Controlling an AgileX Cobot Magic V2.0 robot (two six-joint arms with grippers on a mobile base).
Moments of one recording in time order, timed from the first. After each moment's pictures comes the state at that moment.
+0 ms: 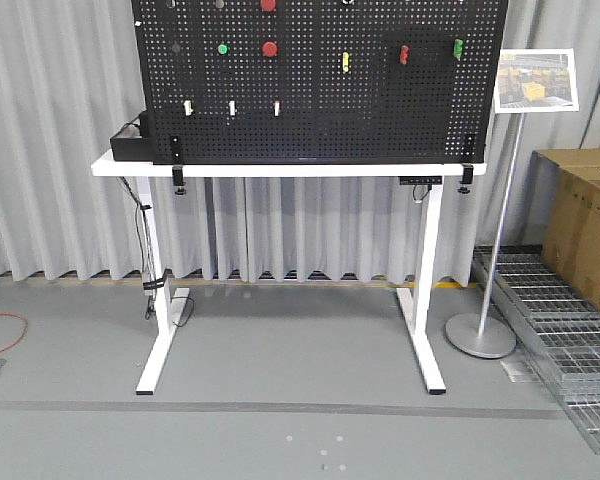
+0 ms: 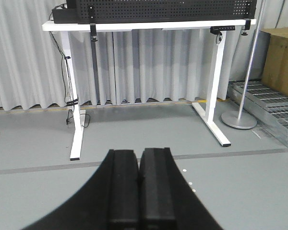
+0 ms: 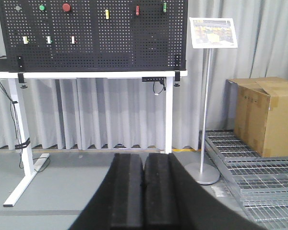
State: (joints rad) left arm -0.15 -0.01 0.03 -0.01 0.18 -0.01; right arm -0.02 -0.01 0.03 -0.06 0.02 0.05
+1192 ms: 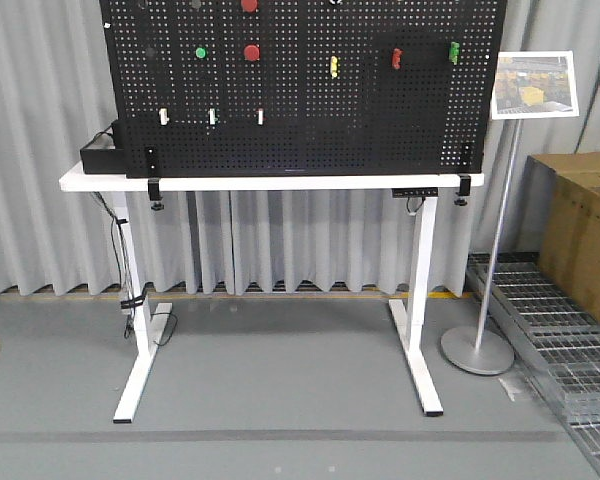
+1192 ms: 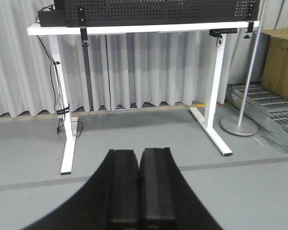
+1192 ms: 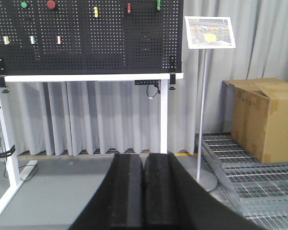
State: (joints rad) left arm -0.15 -0.01 0.03 -0.01 0.18 -0.01; right arm -0.02 -0.01 0.03 -0.06 0.02 0.05
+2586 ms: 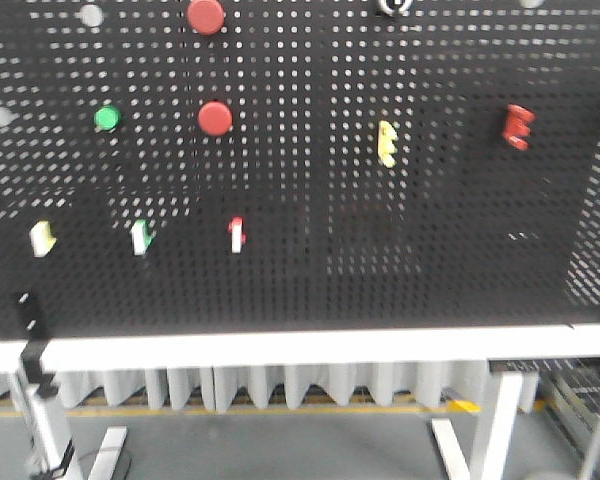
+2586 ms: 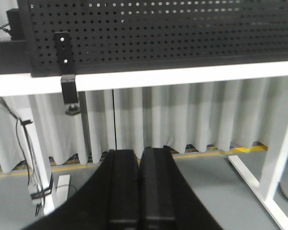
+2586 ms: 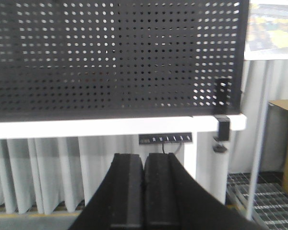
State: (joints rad) left arm -0.15 -0.01 0.03 -0.01 0.18 -0.01; right arm -0.02 -0.01 0.03 -0.06 0.02 0.05
